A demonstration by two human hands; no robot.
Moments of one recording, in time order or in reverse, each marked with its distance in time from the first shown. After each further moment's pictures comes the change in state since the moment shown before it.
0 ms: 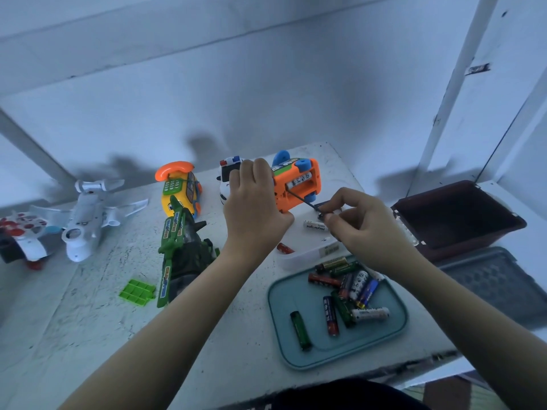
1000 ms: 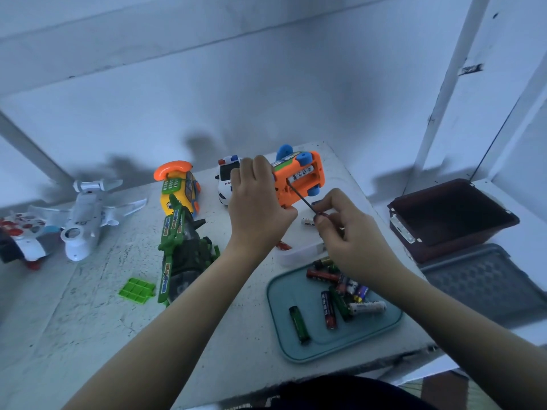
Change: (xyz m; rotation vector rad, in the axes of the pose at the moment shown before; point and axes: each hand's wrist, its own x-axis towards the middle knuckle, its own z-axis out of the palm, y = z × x) left_hand -0.001 0.006 0.003 -0.092 0.018 -0.023; right_hand -0.015 -0.004 0.017 -0.136 0.021 -0.080
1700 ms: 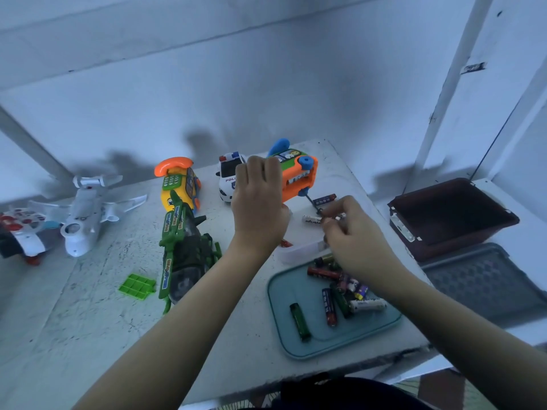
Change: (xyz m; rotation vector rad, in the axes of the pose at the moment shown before) left_hand -0.002 -0.010 0.014 0.214 0.116 0.177; right_hand -0.001 0.003 0.006 0.033 0.075 0.268
